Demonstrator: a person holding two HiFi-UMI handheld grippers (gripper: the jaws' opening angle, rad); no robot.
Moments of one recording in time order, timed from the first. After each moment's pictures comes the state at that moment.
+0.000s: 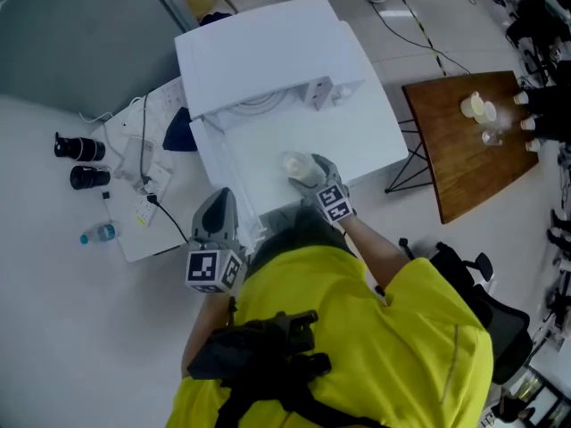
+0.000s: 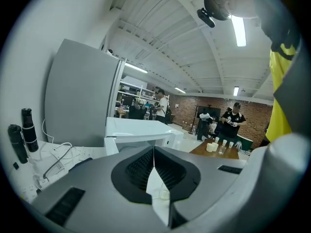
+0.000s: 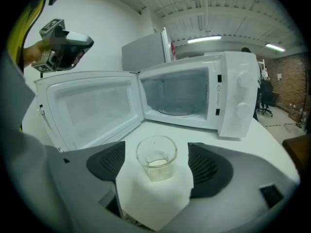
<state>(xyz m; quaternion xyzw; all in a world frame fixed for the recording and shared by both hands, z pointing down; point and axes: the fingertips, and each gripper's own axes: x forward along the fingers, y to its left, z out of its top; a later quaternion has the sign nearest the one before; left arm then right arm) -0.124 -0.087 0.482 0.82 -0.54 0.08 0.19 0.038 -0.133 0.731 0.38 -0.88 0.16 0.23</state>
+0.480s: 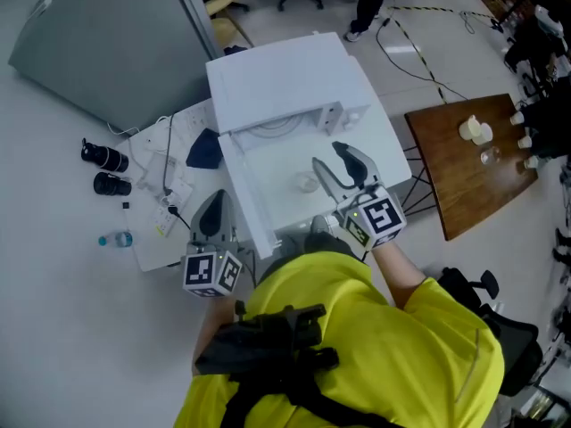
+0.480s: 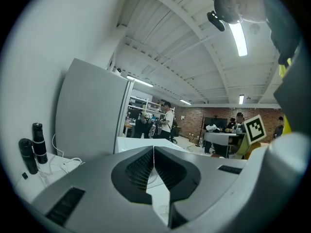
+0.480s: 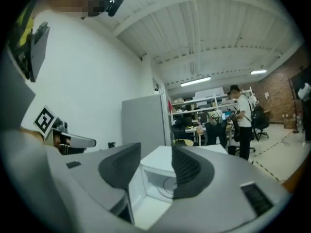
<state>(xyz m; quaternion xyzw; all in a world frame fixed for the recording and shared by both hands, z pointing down) -0.174 -0.085 0.403 0.80 -0.58 0.01 0.14 0.025 -0.143 0.381 0.43 -0.90 0.07 0.03</state>
